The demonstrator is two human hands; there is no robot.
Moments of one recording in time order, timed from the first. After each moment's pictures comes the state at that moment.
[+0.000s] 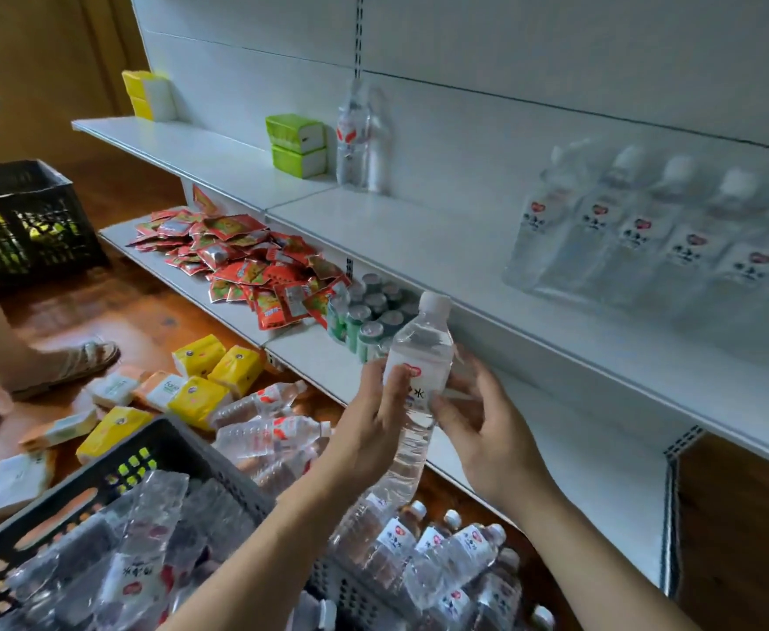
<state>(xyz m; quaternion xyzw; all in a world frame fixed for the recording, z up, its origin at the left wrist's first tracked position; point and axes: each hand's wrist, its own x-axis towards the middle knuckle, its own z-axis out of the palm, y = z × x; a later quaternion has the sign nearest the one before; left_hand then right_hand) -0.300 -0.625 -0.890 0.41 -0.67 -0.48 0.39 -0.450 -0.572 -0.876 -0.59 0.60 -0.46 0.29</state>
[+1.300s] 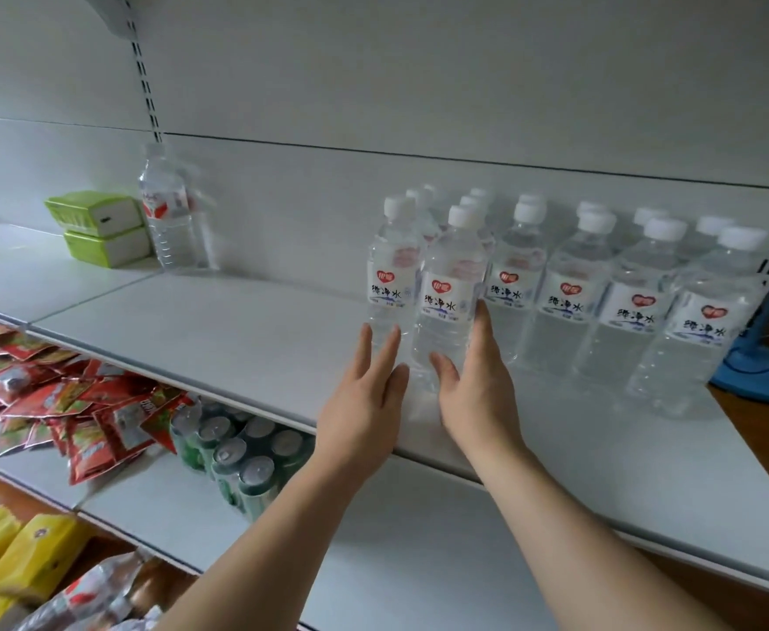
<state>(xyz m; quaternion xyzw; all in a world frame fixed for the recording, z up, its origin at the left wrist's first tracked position) -0.523 -0.790 -0.884 0.38 -0.81 -0.29 0.33 -0.654 -0.735 -0.874 -0.45 0.75 -0.47 -0.04</state>
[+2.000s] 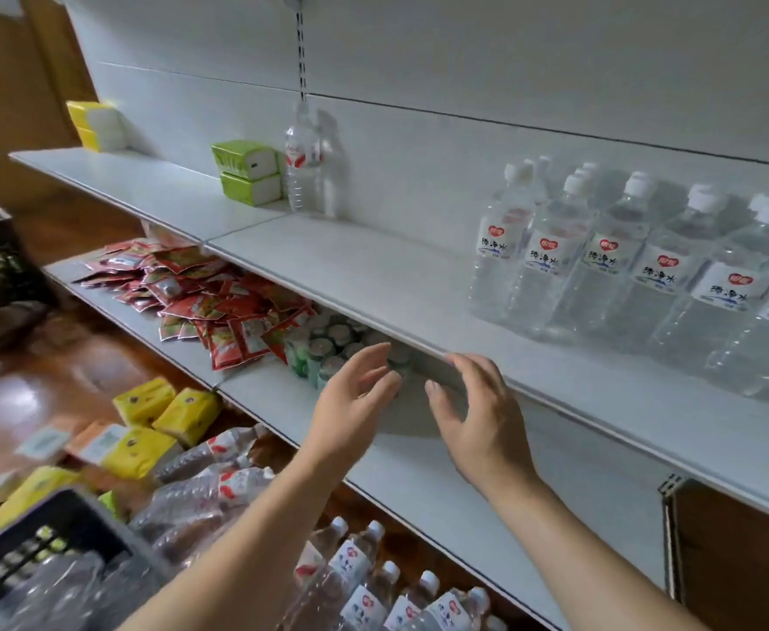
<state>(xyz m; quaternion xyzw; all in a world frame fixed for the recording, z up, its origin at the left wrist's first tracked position) -0.378 -0.717 -0.898 0.39 -0.62 -0.52 0.45 -0.536 -0.659 -0.904 -0.62 0.65 -0.44 -0.05</state>
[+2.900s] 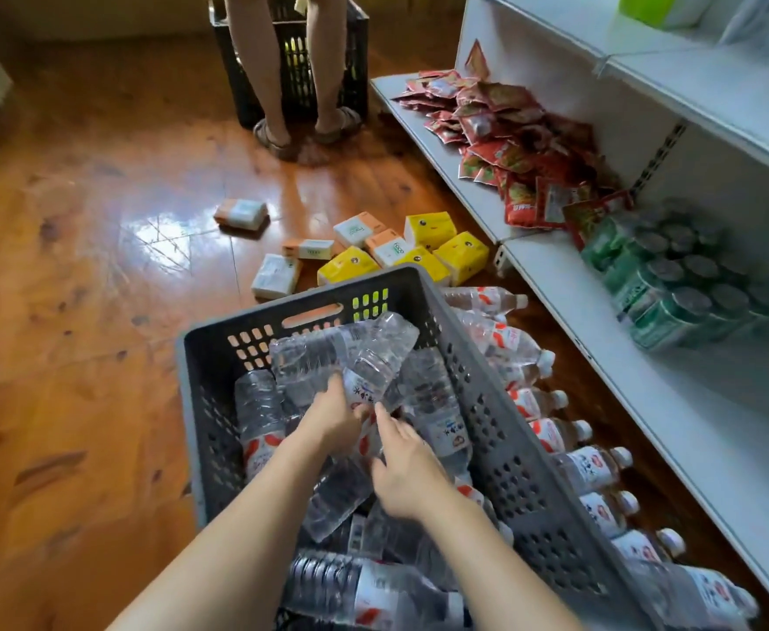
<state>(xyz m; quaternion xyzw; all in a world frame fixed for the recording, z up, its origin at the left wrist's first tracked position) -0.025 -0.602 -1.115 0.80 -0.41 -0.42 0.13 -0.170 -0.594 -1.109 -0.79 0.47 0.07 0.38</state>
